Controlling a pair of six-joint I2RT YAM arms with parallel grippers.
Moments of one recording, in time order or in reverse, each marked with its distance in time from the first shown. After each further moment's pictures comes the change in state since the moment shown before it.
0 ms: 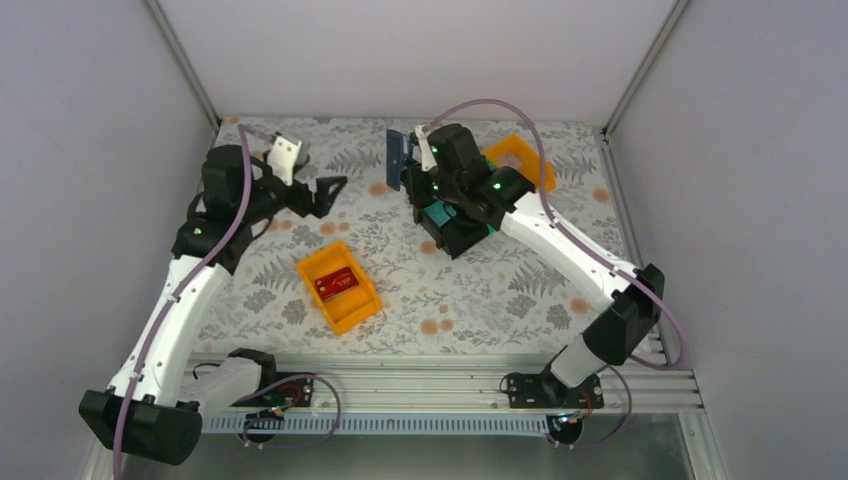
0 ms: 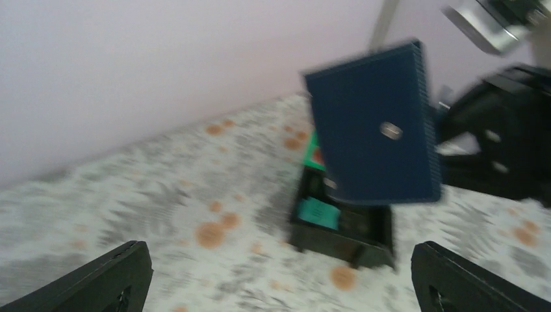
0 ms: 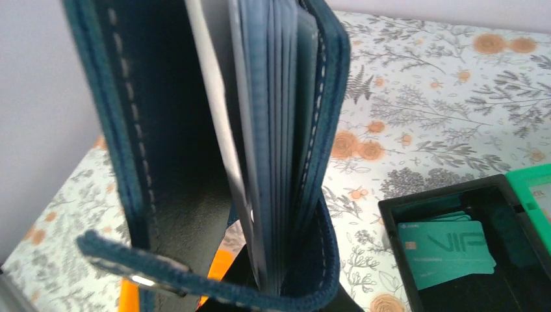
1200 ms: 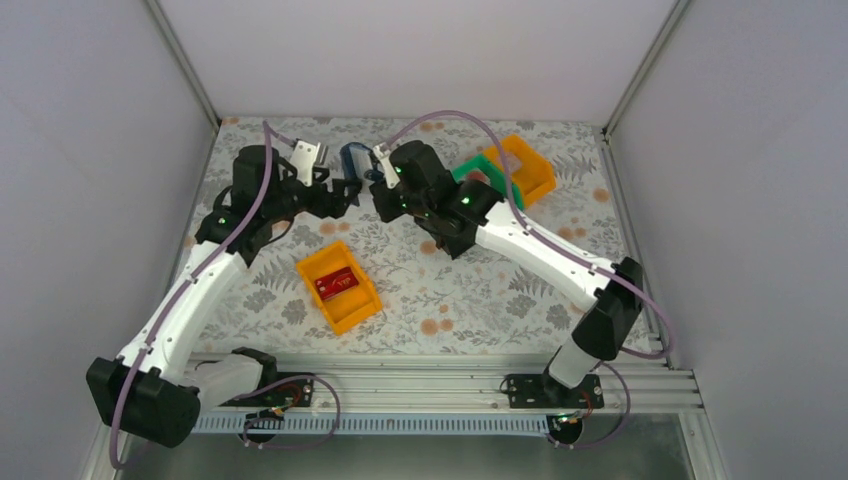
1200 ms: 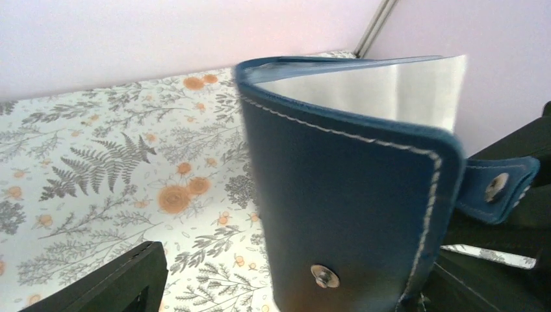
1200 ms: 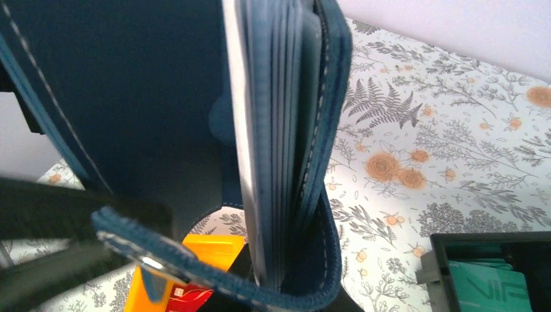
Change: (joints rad) left arm -0.096 0.095 -0.060 0.037 -0.029 -0.182; right arm 0.164 0.105 0.077 0.036 0.132 -0.087
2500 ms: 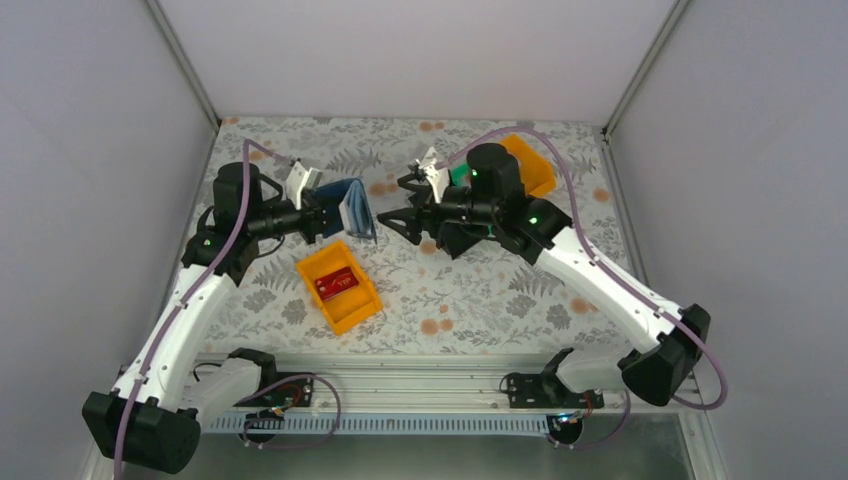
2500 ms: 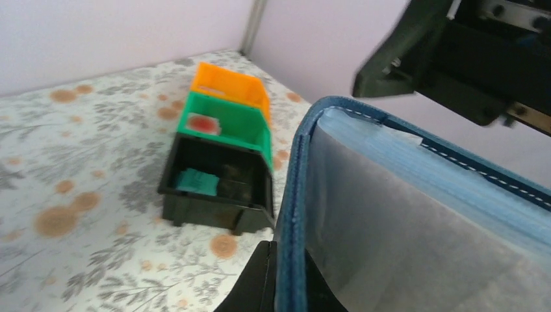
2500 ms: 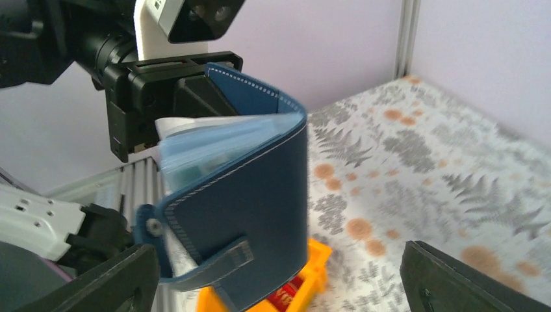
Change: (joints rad) left arm 0.081 -0.141 -0.110 0.012 0.463 0.077; right arm -0.161 -0.364 -0.320 0.222 -0.578 -0.271
